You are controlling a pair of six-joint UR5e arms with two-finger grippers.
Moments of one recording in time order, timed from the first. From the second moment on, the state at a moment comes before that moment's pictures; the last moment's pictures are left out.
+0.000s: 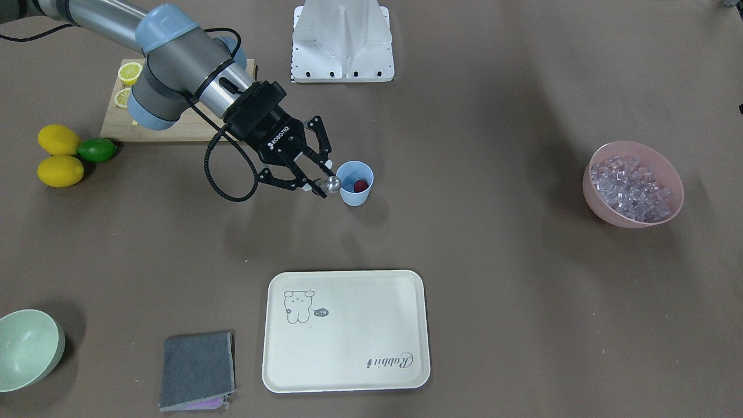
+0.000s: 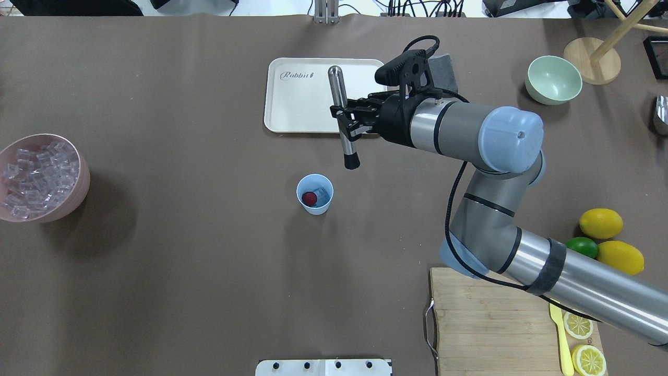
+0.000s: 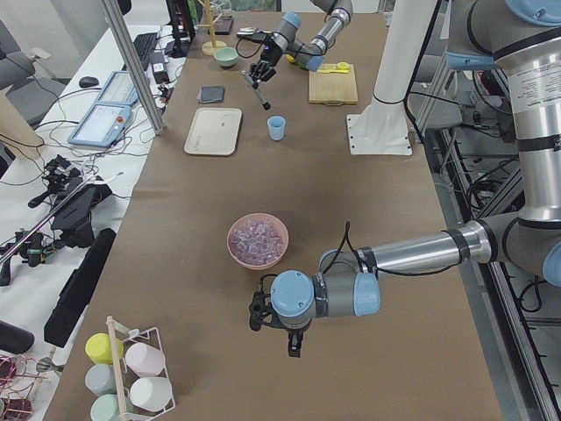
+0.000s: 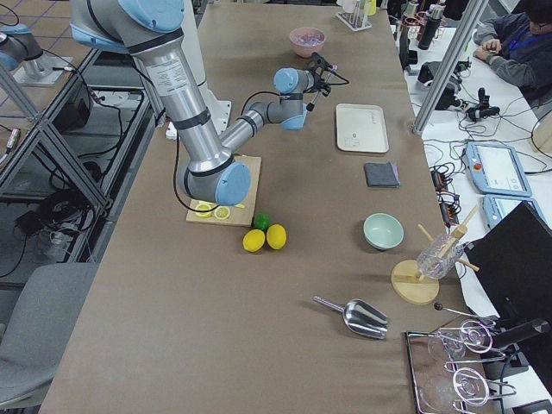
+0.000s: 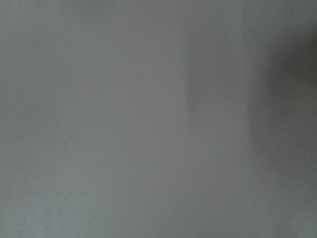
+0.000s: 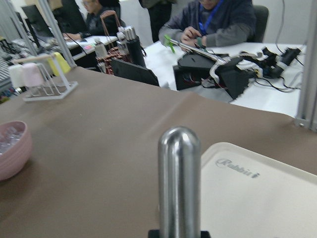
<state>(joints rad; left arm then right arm) -1.59 -1.31 -1.61 -1.71 -2.43 0.15 0.63 -1.05 1.68 -0.64 1.64 0.75</state>
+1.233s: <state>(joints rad) -1.55 -1.36 -1.84 -1.54 -2.31 -0.12 0.95 -1.23 1.83 -1.67 2.18 0.67</state>
